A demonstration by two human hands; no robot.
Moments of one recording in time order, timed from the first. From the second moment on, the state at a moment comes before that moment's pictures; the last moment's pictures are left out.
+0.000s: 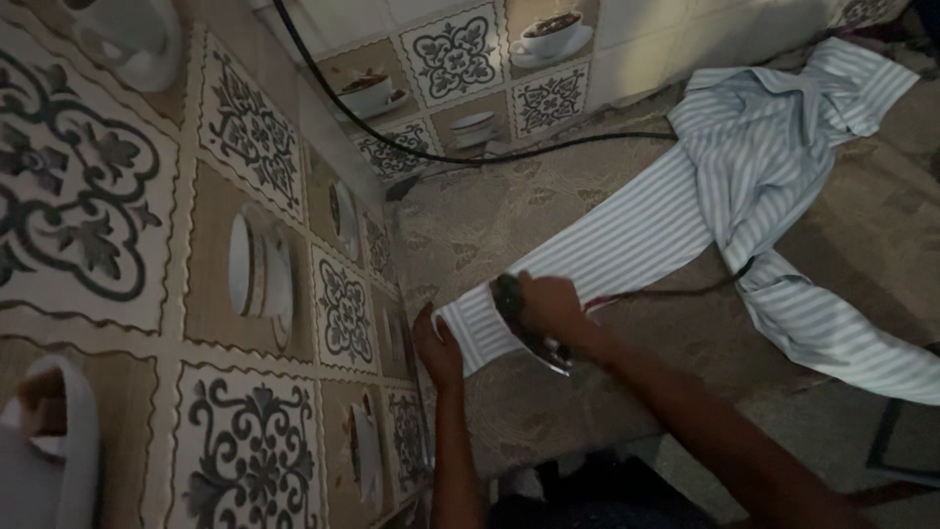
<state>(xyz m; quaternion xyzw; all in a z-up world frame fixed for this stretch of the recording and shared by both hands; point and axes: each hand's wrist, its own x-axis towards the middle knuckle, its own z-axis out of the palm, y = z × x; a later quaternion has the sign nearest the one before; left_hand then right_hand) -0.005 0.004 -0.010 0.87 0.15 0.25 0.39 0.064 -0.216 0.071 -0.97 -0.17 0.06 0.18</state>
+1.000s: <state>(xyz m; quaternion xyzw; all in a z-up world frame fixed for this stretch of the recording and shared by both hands) -0.021 -0.020 -0.009 0.87 0.19 0.26 0.37 0.064 -0.136 0.124 -0.95 -0.12 0.03 0.28</state>
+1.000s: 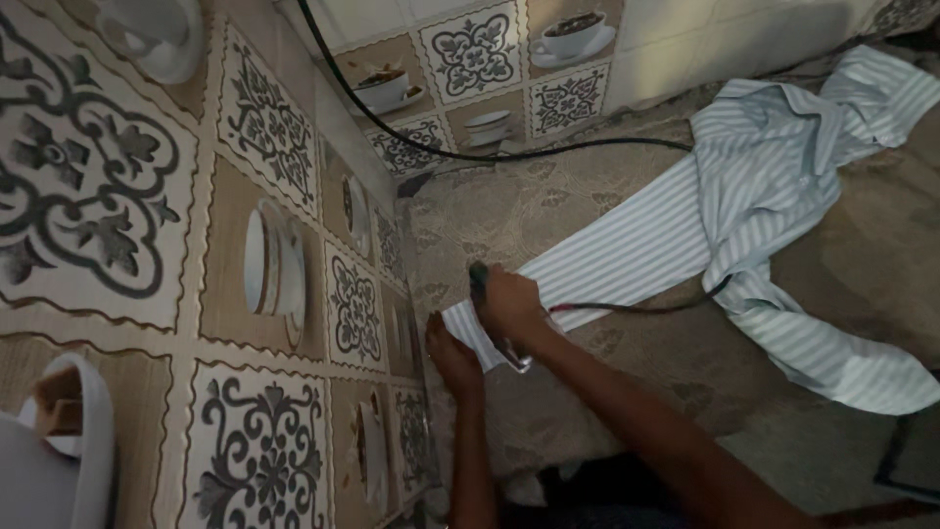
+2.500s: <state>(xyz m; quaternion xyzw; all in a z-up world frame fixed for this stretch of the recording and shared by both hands) 0.003 -0.001 -0.005 0.90 0.30 0.05 0.30 0.079 -0.402 0.108 -0.98 0.18 0.04 0.12</state>
